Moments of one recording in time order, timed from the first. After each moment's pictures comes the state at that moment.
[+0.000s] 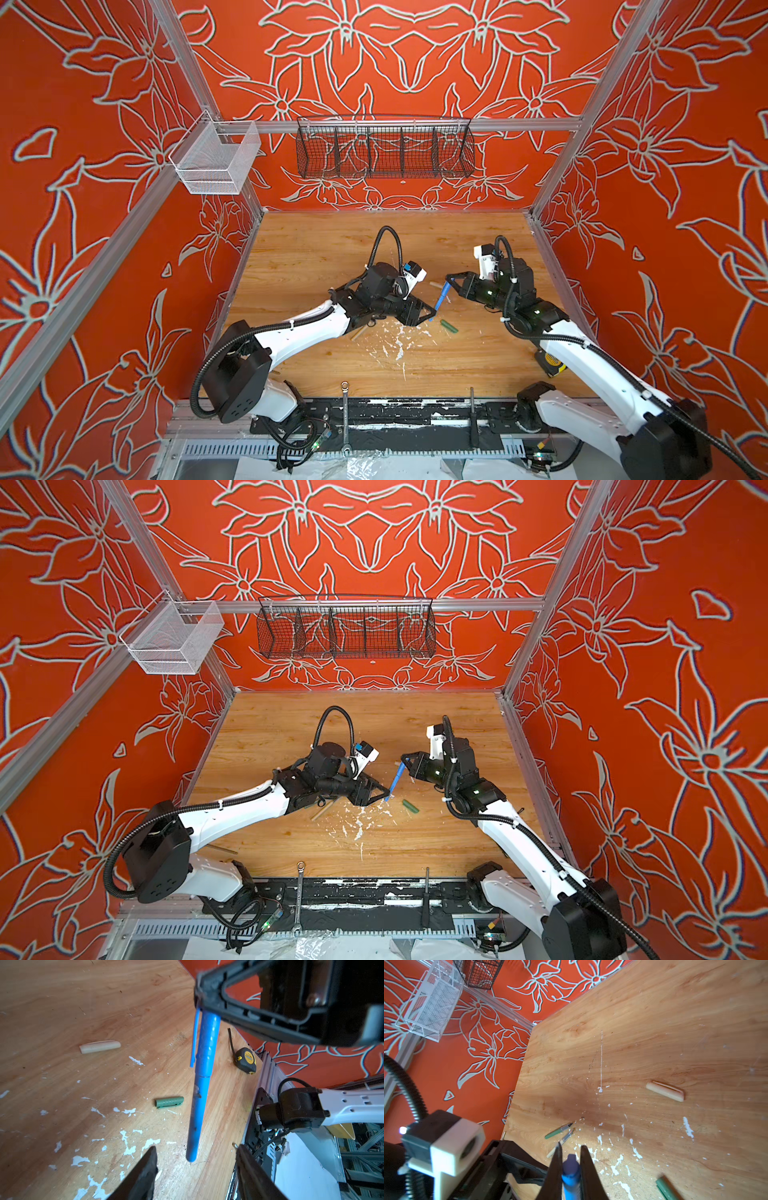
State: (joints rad) left arm -0.74 1.45 0.90 -0.05 0.49 -0.35; right arm 0.39 1.02 0.72 -0.14 -0.37 0.74
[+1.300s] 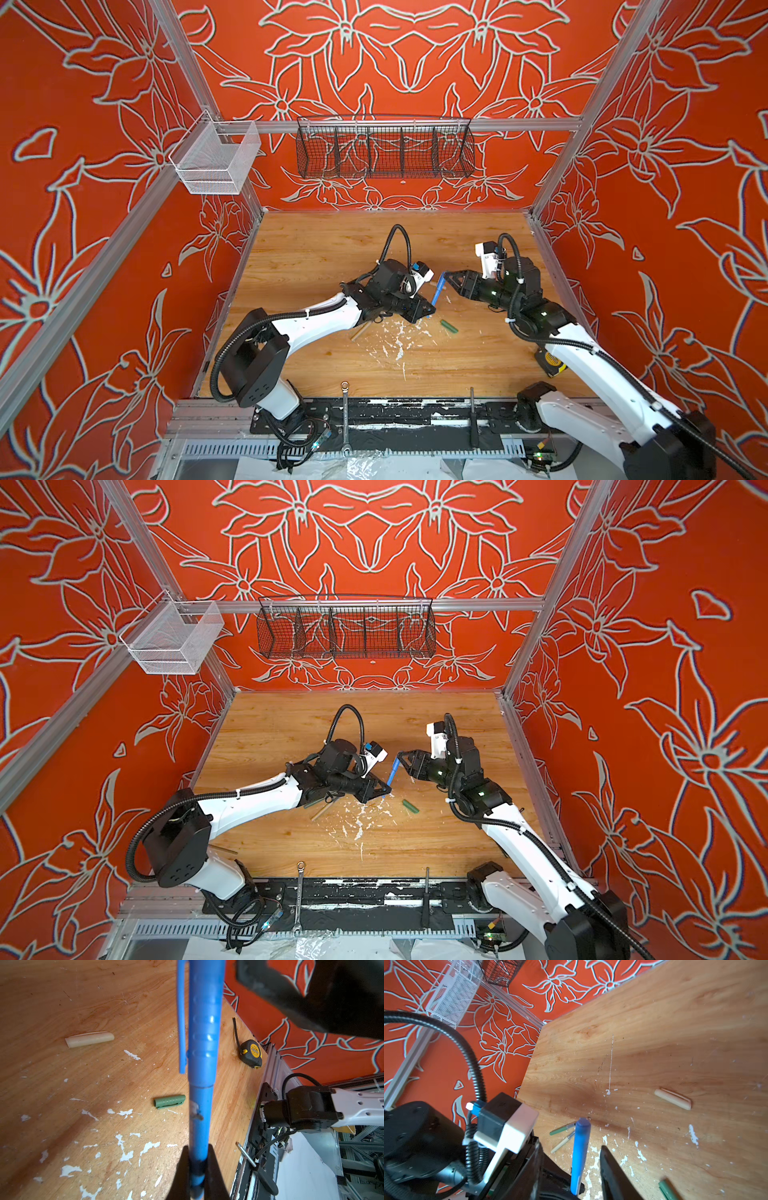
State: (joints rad) left arm -0.75 1.56 1.01 -0.12 0.50 -0.33; right arm 0.38 0.96 0.76 -0.22 -0.38 0.67
